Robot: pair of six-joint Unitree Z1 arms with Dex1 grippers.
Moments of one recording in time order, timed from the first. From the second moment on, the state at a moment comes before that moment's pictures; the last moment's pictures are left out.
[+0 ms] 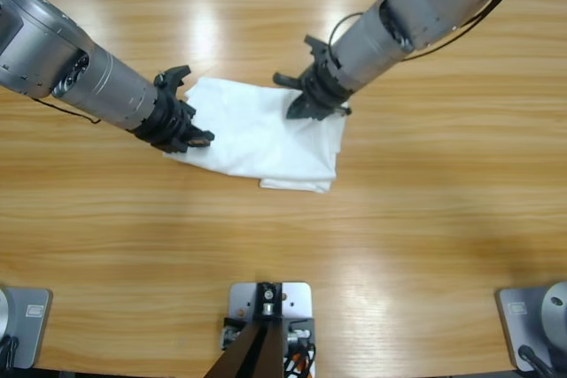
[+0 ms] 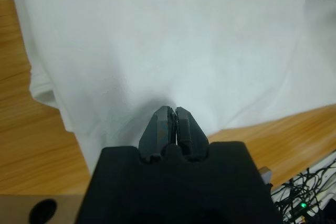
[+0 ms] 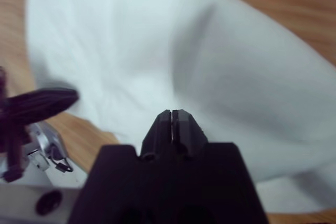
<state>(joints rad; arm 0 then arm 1) -0.72 1.88 -1.08 0.45 -0.22 -0.61 0.68 2.05 -1.31 0.43 0.42 0.62</state>
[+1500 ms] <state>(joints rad) -0.70 2.08 -1.55 0.48 -0.25 -0.63 0.70 1.89 -1.29 0.61 0.23 0.51</state>
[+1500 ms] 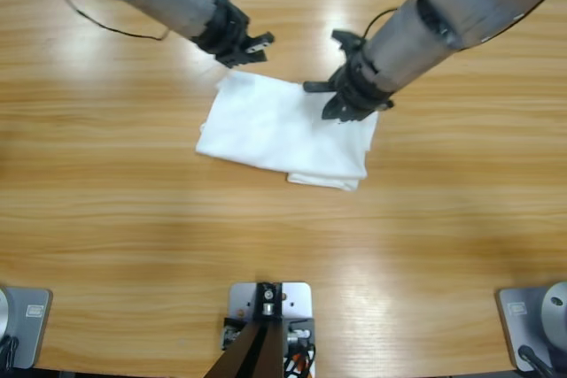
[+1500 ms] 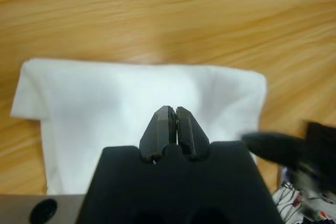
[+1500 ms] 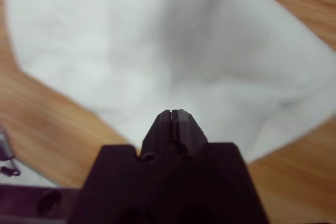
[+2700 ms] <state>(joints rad) -0.58 2.20 -1.59 0.64 -0.25 -0.63 0.70 1.93 -1.00 0.34 0.30 0.61</state>
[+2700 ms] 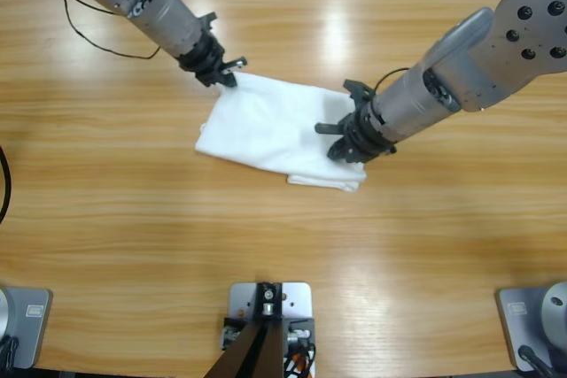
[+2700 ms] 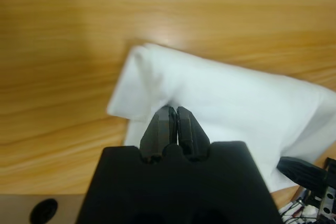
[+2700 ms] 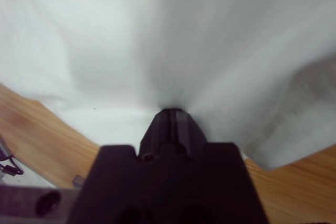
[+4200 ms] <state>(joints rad) -0.57 2.25 -1.63 0.64 -0.31 -0.69 0.70 1.92 -0.98 0.32 0.31 0.61</state>
